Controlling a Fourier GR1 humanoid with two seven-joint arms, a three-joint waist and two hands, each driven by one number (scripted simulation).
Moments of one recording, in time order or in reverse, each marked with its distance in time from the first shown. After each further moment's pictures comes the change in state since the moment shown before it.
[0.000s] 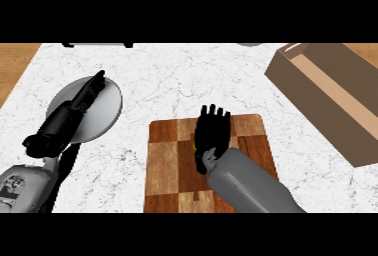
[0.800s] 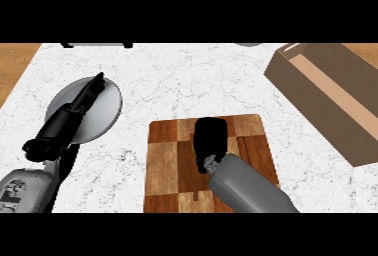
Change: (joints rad) left arm 0.027 -0.060 0.062 -0.022 -0.069 -0.051 0.003; right arm 0.027 0.001 0.050 0.057 0.164 -0.079 -0.130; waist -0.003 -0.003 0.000
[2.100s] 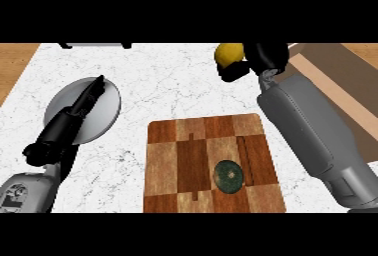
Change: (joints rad) left arm 0.026 -0.037 0.029 -0.026 -0.036 -0.025 0.007; right arm -0.322 -0.238 -0.418 0.045 -0.053 -0.278 -0.512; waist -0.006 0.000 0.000
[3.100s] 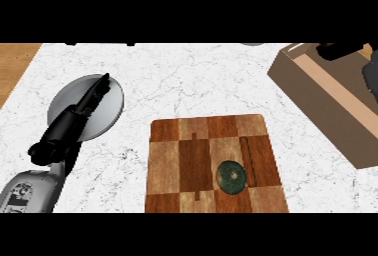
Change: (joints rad) left arm -0.015 -0.033 0.001 -0.021 -0.026 -0.018 0.022; right arm -0.028 -0.317 -0.332 0.337 -0.060 0.073 -0.110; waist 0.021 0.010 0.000
